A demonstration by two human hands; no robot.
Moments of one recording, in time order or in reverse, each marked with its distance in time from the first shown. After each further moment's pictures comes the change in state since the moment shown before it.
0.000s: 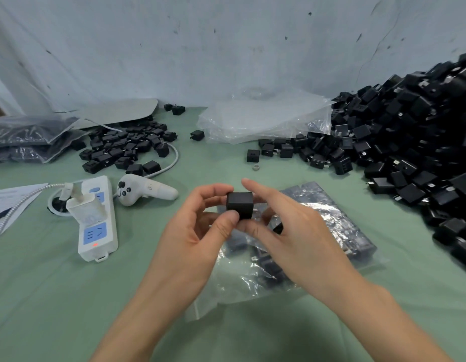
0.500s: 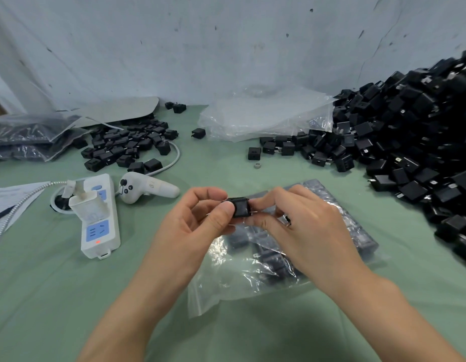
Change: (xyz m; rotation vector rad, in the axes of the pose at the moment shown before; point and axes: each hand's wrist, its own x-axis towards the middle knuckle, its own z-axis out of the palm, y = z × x) left_hand 0.004 -0.007 -0.009 -0.189 -0.008 -0.121; right_hand 0.003 0.000 -0.004 -0.194 0.229 -0.156
